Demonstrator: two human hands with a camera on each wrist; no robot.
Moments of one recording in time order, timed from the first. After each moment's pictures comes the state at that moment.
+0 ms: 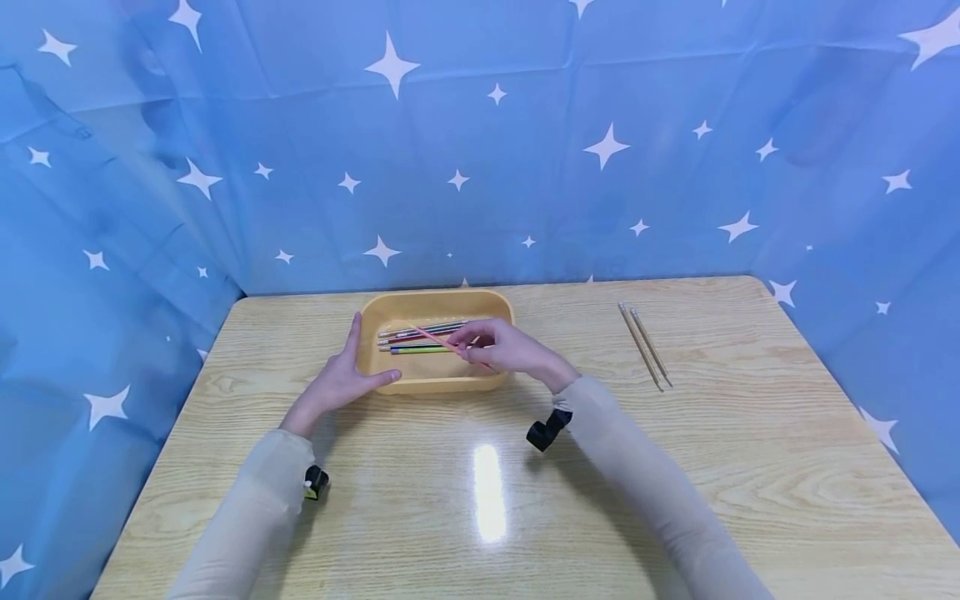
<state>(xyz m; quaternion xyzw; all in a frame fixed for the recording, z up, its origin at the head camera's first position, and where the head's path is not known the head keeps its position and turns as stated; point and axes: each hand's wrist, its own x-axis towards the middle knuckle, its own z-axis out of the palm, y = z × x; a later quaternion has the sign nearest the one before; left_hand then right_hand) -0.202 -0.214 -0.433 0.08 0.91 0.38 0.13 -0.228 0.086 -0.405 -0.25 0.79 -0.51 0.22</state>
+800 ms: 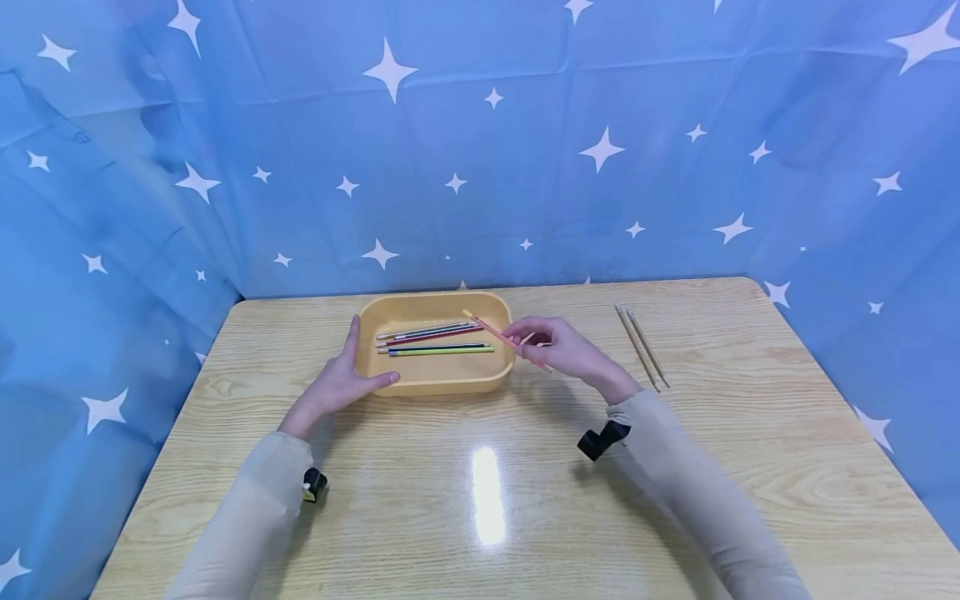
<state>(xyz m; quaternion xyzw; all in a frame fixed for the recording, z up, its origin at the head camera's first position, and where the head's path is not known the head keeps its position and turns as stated) -0.201 -0.213 -0.433 0.08 0.91 0.39 0.13 -0.205 0.156 -0.394 -0.21 0.80 -0.54 0.15</state>
